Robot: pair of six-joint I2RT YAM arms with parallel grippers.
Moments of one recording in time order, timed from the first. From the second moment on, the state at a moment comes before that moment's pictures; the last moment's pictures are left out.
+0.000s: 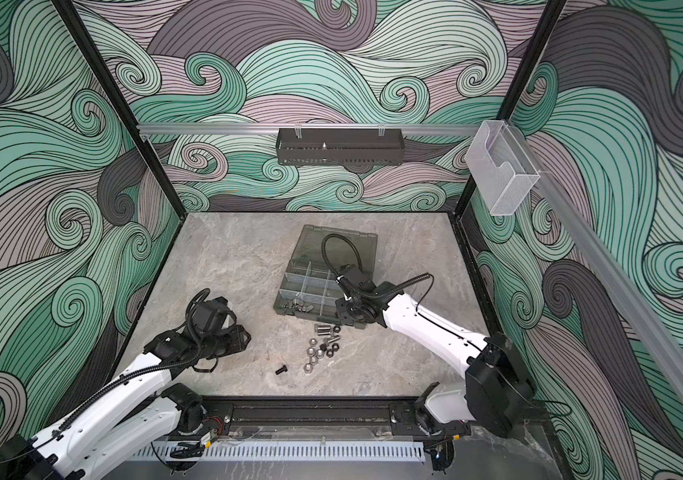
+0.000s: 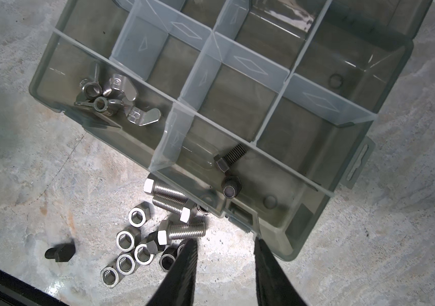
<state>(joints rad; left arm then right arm) -0.47 0.82 0.49 -0.71 0.05 -0.70 0.73 1.36 0.96 -0.70 0.07 0.38</state>
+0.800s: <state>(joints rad) -0.80 1.01 0.59 -0.72 0.03 -0.53 0.73 1.24 0.86 -0.69 0.08 0.43</state>
